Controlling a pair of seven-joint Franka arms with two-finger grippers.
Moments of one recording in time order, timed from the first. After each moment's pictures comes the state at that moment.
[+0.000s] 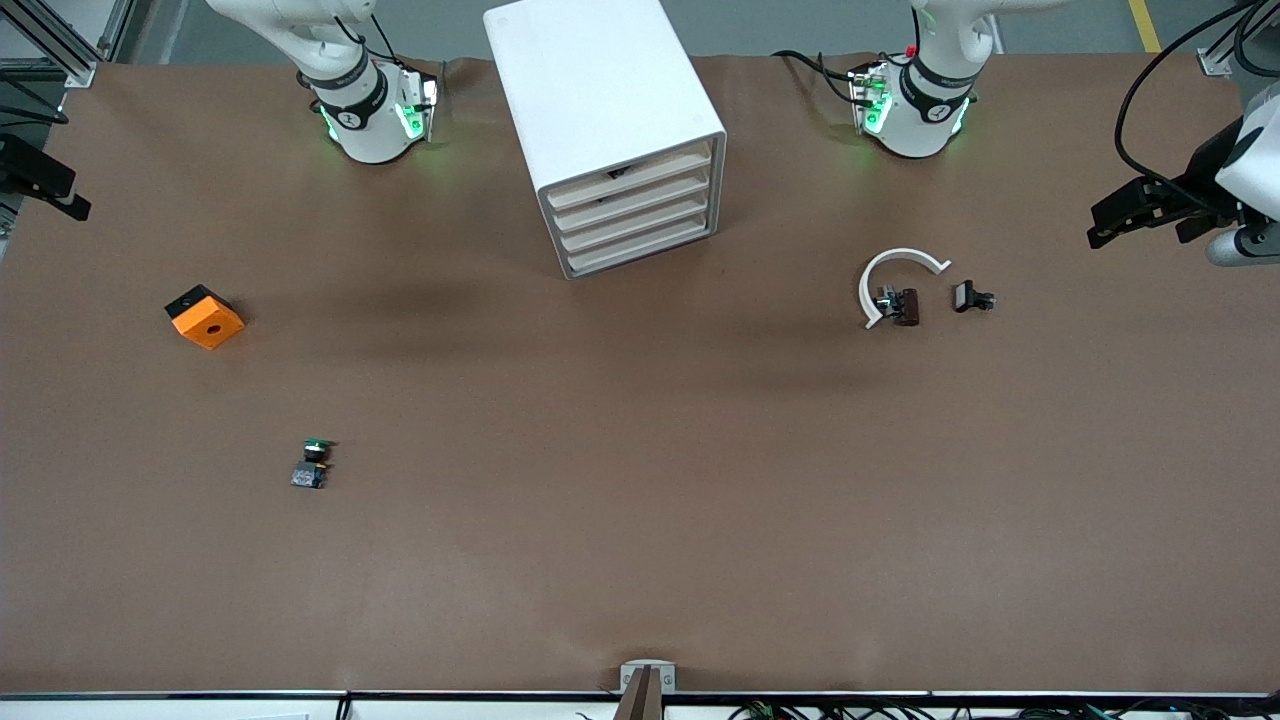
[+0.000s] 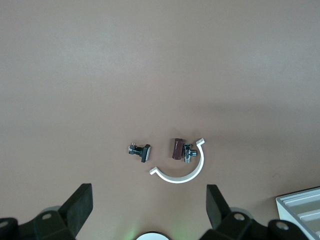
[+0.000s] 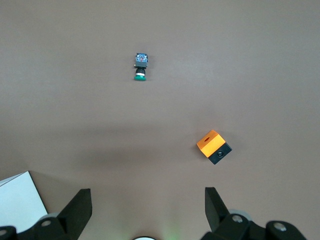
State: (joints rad) left arm 0.02 -0.08 -0.05 -1.67 0.00 1.53 -0.08; right arm -0.07 -0.12 -0.07 -1.62 0.00 1.48 -0.13
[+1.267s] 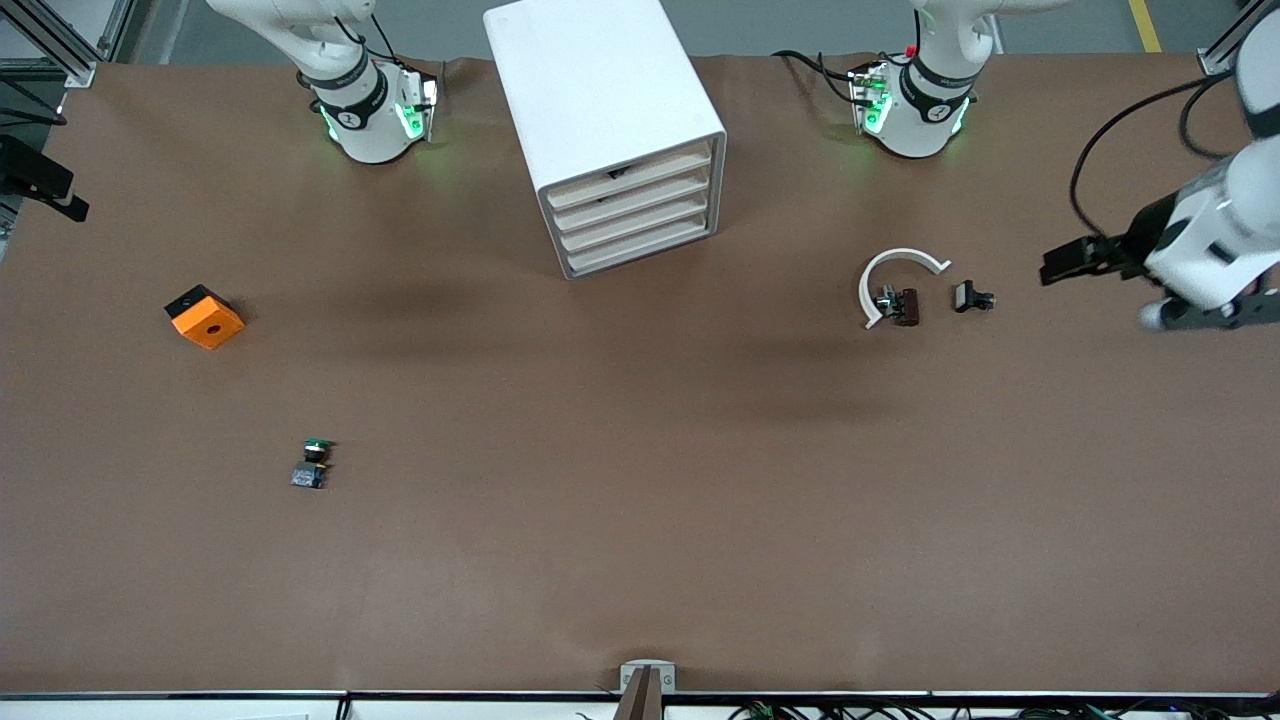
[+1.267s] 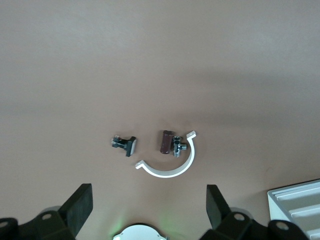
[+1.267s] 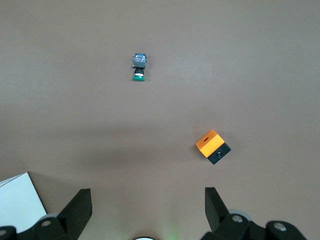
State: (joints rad) left arm -0.02 0.10 -0.05 -1.64 -0.04 1.53 -0.14; right arm -0.08 -0.12 -0.07 -1.62 0.00 1.48 -0.13
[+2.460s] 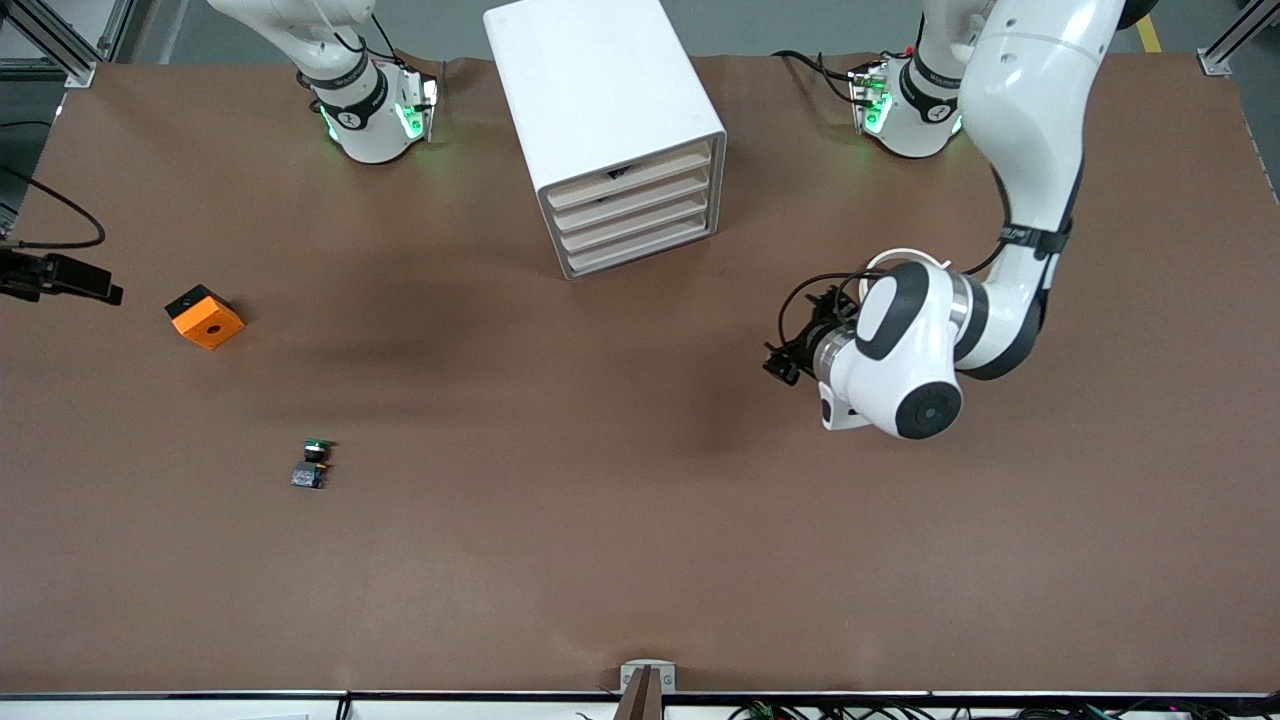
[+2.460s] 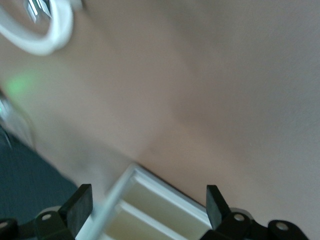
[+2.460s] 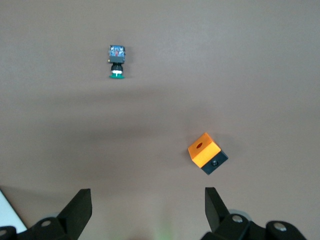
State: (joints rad) left arm -0.34 0.65 -0.06 -1.51 -0.48 1.58 -1.26; right arm -0.11 0.11 -0.07 -1.58 -0.02 1.56 -0.12
